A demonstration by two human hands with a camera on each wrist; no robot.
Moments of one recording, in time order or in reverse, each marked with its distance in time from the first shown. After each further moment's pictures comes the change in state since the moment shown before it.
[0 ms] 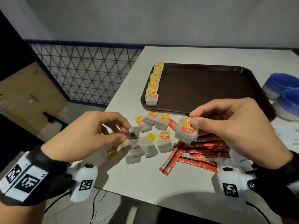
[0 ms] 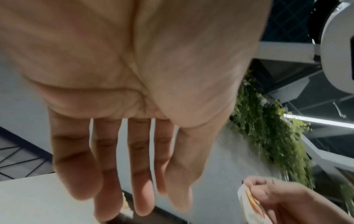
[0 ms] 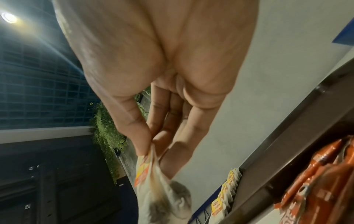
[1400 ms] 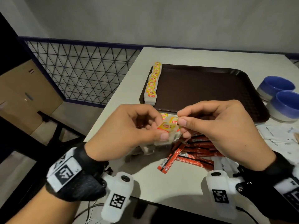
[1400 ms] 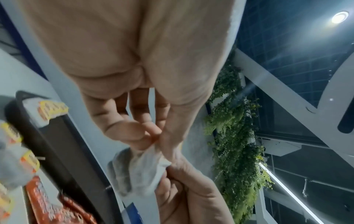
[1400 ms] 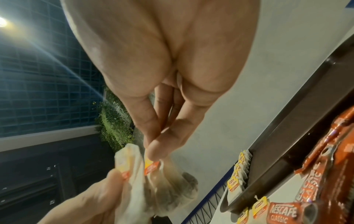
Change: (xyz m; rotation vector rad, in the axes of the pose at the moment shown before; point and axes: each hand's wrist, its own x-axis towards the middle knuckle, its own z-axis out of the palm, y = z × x) left_hand 0.023 0.042 0.051 -0.578 0.050 0.167; right_hand -0.005 -0.011 0.018 0.128 -0.033 -0.001
